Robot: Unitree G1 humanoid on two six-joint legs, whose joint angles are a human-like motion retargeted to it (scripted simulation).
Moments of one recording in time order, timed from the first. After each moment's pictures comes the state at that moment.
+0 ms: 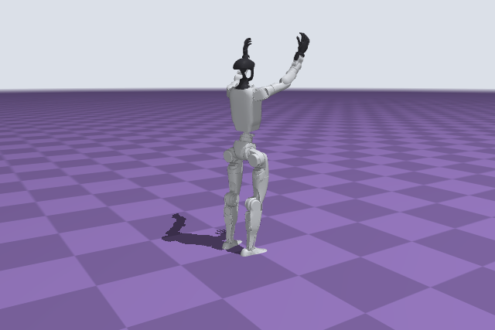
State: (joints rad) left arm -1.71 0.76 -0.07 1.19 -0.07 -0.40 0.30; right arm -1.73 -0.72 0.23 1.02 0.58 -0.38 -0.12; waist 0.00 0.03 -0.39; left_leg -0.23 0.02 0.17 0.06 -0.08 -0.01; right_leg -0.20 -0.02 -0.27 0.04 -0.11 0.03
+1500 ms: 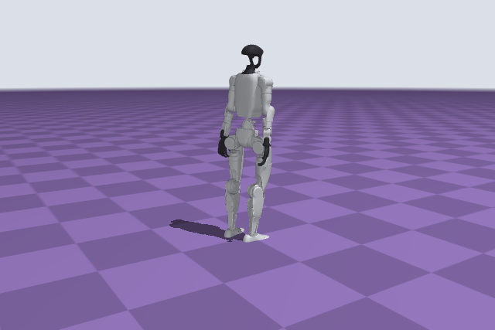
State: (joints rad) left arm 0.12 0.11 0.39 1.62 0.46 0.06 -0.21; right arm 0.01 -0.12 -0.05 1.66 -0.76 -0.04 0.06; waist -0.23 0.03 -0.12; left_leg -0.11 -0.05 0.04 0.03 -0.05 -0.01; right_leg -0.08 -0.04 -0.41 0.01 -0.09 0.00
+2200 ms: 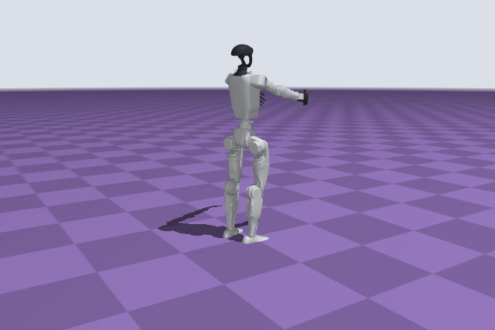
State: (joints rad) left arm -0.97 0.52 0.23 1.49 0.41 0.15 -0.08; right arm -1.04 -0.18 -0.28 1.41 -0.15 -0.12 0.35; waist -0.13 0.05 -0.31; left_leg -0.13 -0.01 0.15 0.04 -0.06 -0.01; right_leg -0.12 -0.04 -0.30 0.03 -0.08 0.03
